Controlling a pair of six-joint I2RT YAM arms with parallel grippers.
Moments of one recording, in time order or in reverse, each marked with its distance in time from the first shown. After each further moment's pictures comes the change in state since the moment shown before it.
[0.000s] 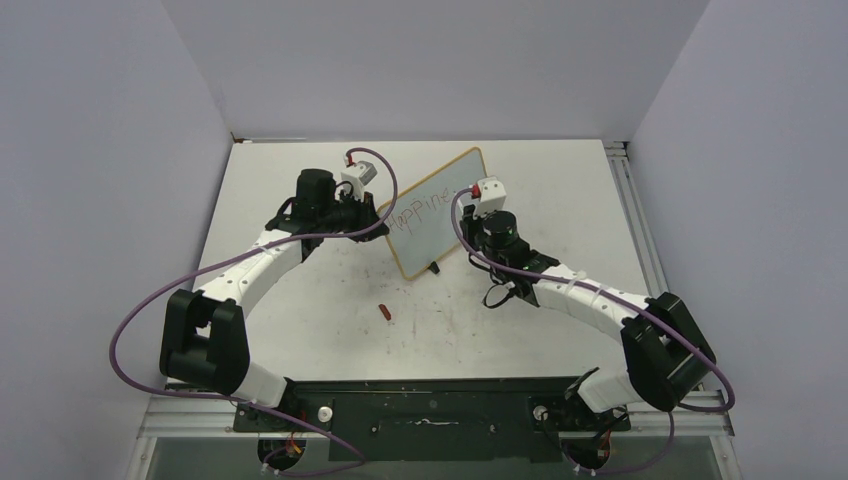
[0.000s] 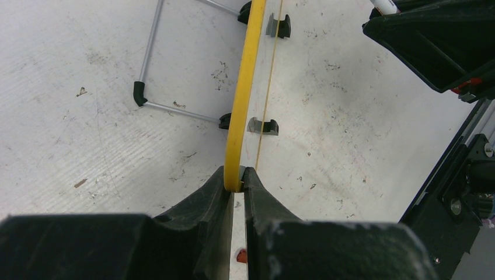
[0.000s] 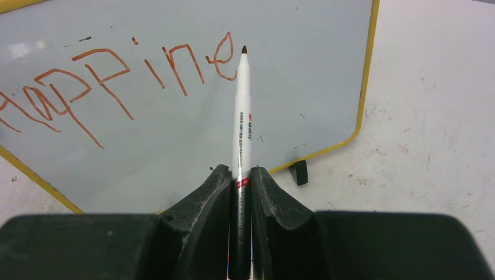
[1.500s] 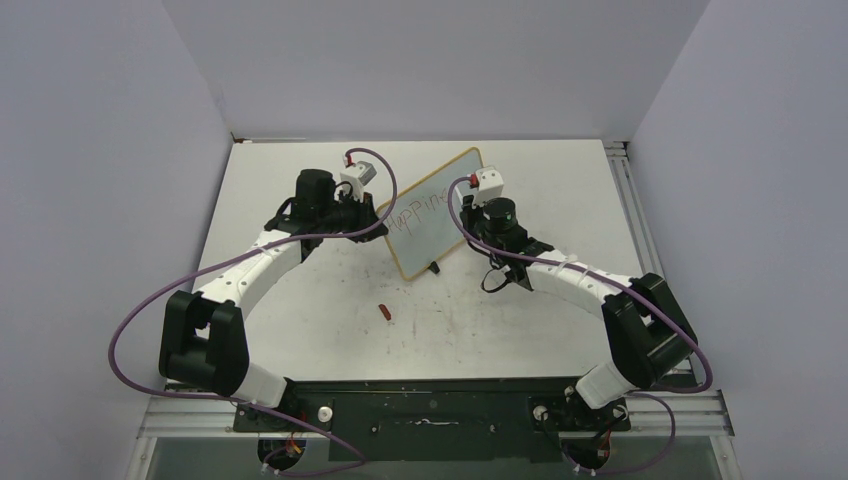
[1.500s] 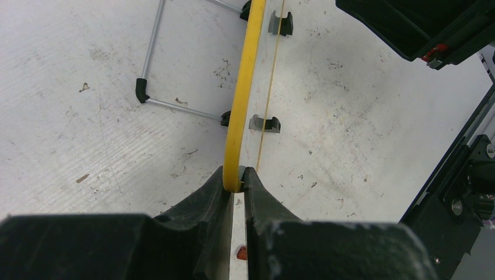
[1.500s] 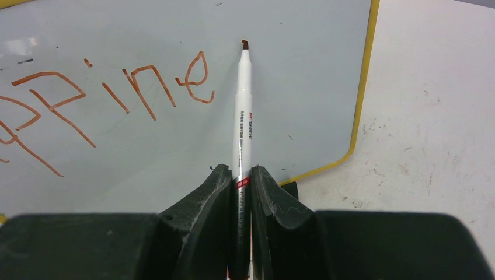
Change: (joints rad) left arm 0.000 -0.007 0.000 -0.014 -0.011 0.000; right arm -0.075 0.123 0.075 0.032 -0.093 -0.040
